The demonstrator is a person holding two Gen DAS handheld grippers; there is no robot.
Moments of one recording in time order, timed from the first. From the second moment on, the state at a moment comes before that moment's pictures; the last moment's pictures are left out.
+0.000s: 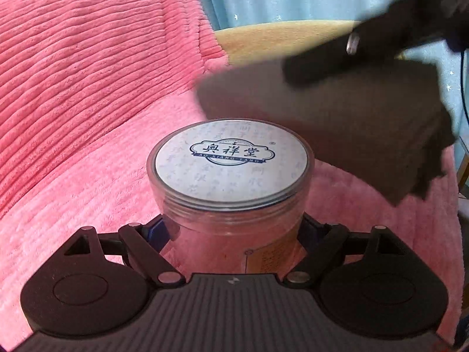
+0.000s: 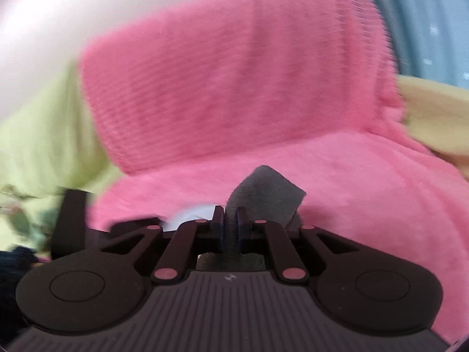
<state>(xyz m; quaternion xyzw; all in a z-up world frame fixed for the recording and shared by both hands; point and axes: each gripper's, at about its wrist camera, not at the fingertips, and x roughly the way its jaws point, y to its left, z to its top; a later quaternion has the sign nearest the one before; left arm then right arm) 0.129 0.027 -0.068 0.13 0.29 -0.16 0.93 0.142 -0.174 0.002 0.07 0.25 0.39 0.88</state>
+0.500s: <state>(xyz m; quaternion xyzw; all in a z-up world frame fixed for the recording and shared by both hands) 0.129 0.031 -0.069 0.14 0.29 -0.17 0.93 0.145 -0.140 -0.019 0.04 0.30 0.48 0.82</state>
